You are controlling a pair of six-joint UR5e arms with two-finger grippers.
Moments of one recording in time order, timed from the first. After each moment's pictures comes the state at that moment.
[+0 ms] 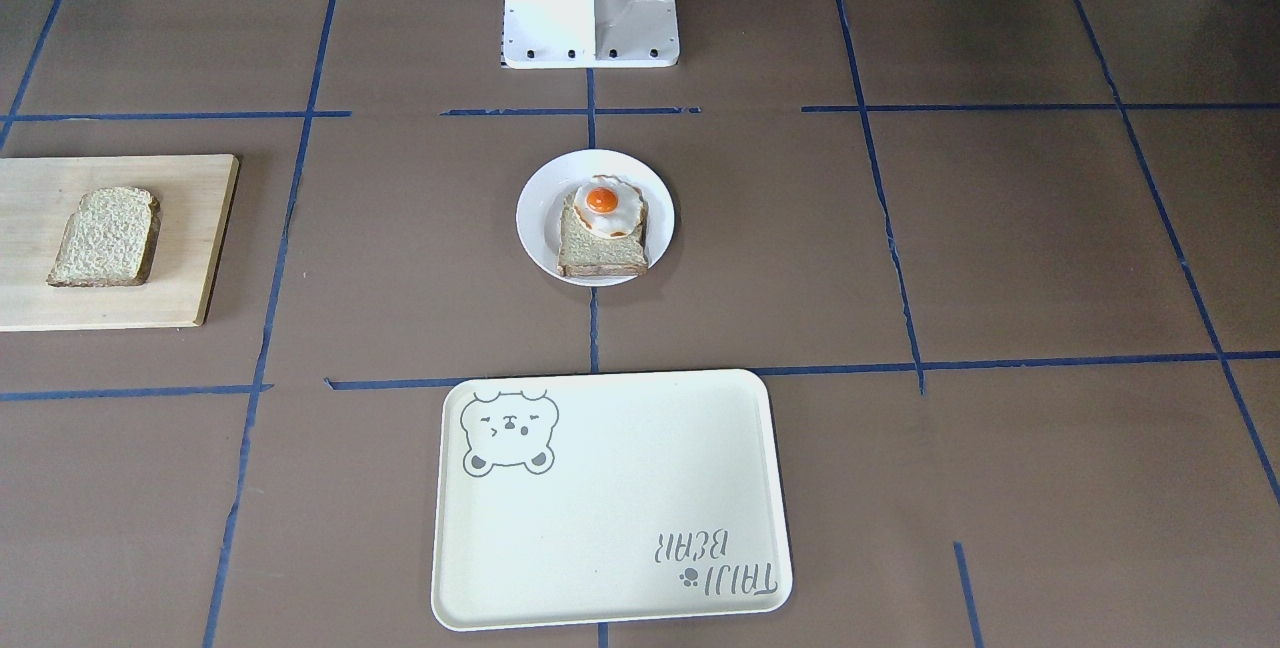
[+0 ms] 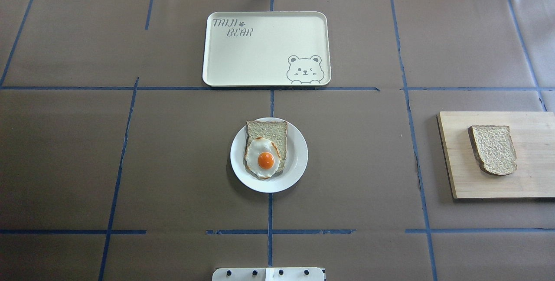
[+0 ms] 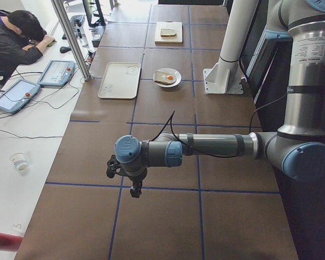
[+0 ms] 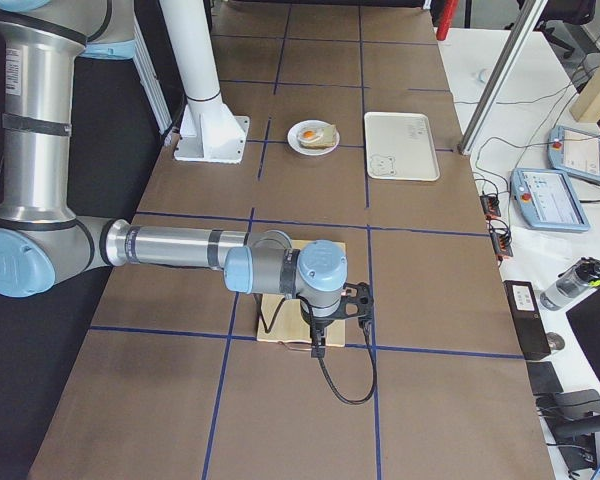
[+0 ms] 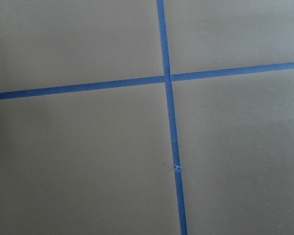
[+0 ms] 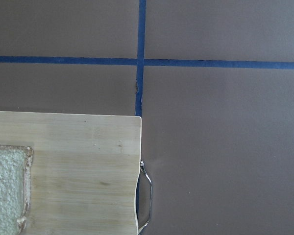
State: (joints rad) left arm -1.58 -1.56 -1.57 -1.54 -2.41 0.15; right arm 1.61 -1.70 1.70 -1.58 2.36 -0.06
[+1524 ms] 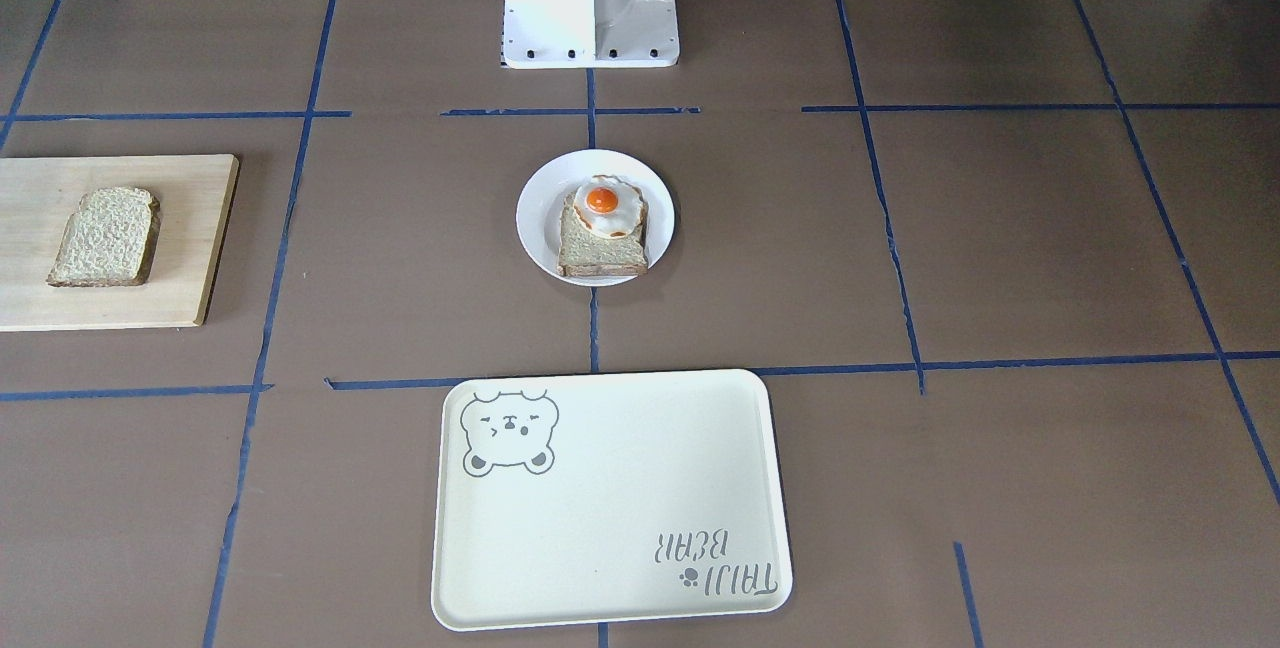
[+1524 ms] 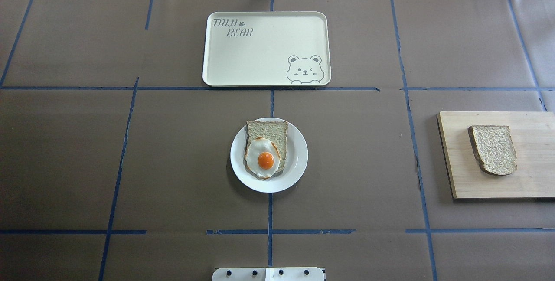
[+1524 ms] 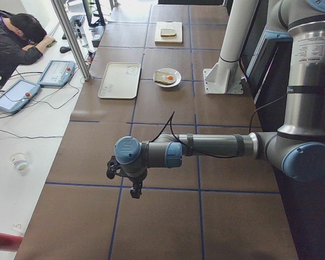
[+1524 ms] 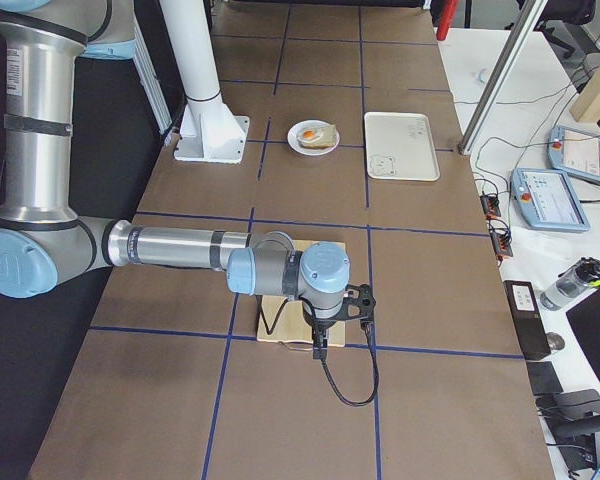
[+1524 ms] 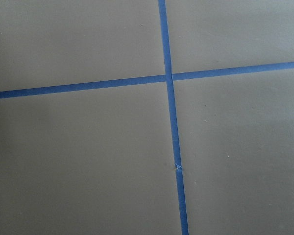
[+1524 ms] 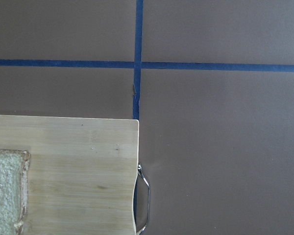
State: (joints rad) left arm -1.58 -1.56 -1.56 -1.55 -2.41 0.15; right arm 1.61 -1.69 1.68 -1.57 2.36 -0.06
